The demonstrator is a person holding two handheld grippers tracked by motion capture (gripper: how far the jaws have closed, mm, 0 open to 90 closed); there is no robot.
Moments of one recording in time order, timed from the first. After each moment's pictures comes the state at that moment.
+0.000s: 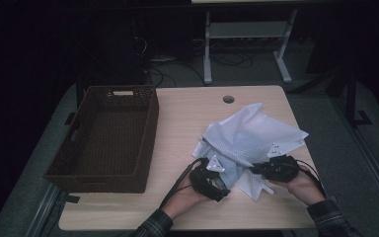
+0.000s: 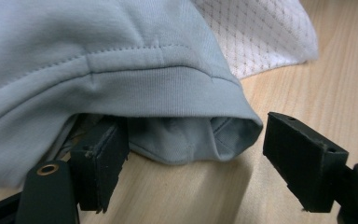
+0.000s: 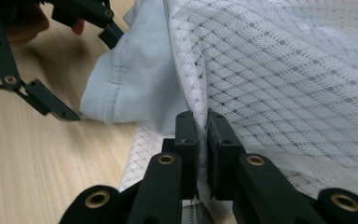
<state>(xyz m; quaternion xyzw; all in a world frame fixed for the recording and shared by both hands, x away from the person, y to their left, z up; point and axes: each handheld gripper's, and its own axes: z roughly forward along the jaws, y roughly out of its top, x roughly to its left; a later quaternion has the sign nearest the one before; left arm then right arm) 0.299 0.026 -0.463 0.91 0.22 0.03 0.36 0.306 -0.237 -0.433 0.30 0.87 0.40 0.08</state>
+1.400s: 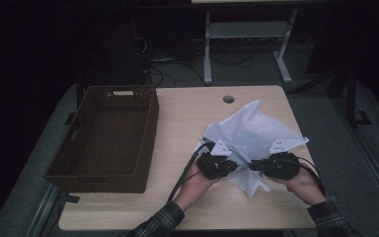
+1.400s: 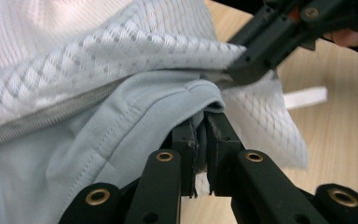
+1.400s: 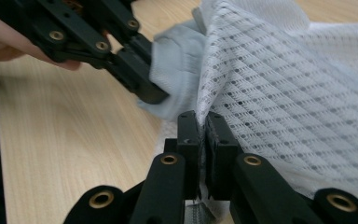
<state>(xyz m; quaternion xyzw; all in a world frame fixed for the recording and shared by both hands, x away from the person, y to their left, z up) 0.318 0.006 -0.421 0.87 0.22 0.06 0.44 0.304 -0.233 -0.415 0.29 0.85 0.43 0.07</state>
